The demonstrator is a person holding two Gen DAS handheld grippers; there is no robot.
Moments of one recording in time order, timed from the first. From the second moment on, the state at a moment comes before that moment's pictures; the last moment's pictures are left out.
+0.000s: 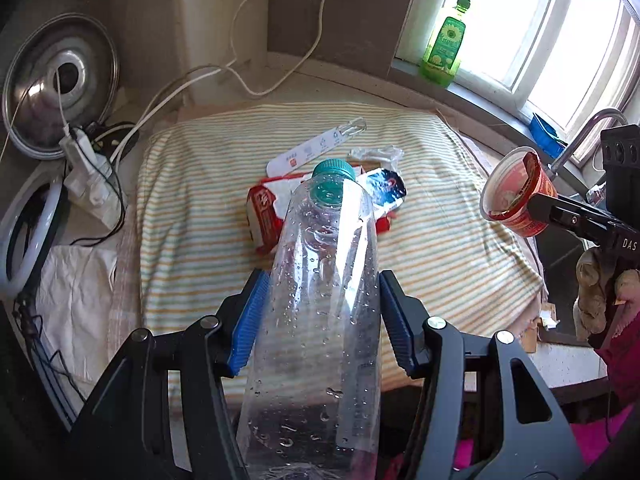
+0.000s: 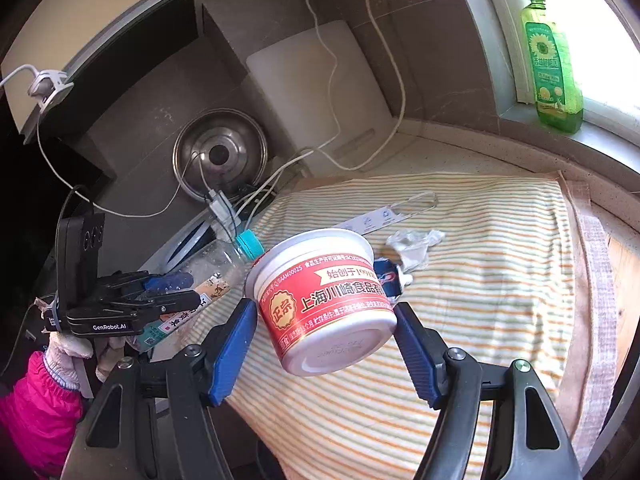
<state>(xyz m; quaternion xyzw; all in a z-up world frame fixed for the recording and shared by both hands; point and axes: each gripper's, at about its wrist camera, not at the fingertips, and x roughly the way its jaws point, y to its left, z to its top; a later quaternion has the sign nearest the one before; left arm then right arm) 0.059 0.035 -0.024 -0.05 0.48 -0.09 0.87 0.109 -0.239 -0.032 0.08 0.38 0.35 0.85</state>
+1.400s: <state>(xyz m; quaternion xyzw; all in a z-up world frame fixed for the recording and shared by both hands) -0.132 0.061 -0.205 -0.13 0.60 -0.06 0.79 -0.068 -0.114 -0.183 -0.02 0.51 0.34 0.79</state>
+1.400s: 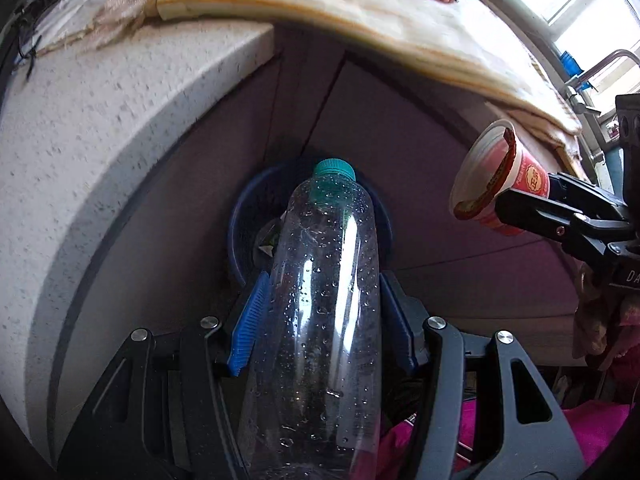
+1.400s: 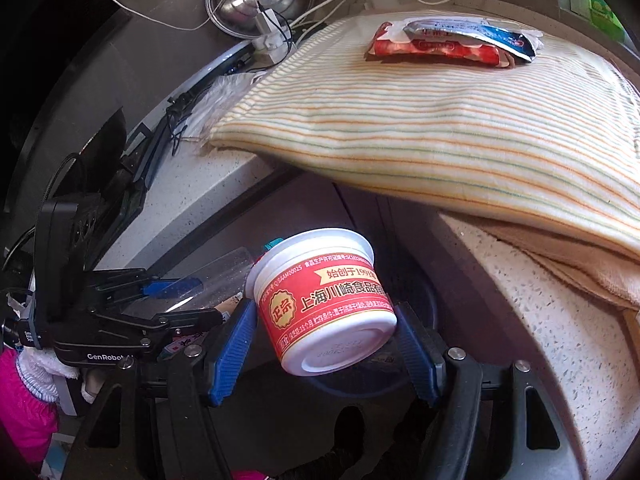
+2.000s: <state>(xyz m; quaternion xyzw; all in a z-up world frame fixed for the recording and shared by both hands) -0.113 0.051 -0.274 -0.12 0.65 -0.04 0.75 -0.059 -0.095 -0.240 -0.06 0.55 0.31 0.78</state>
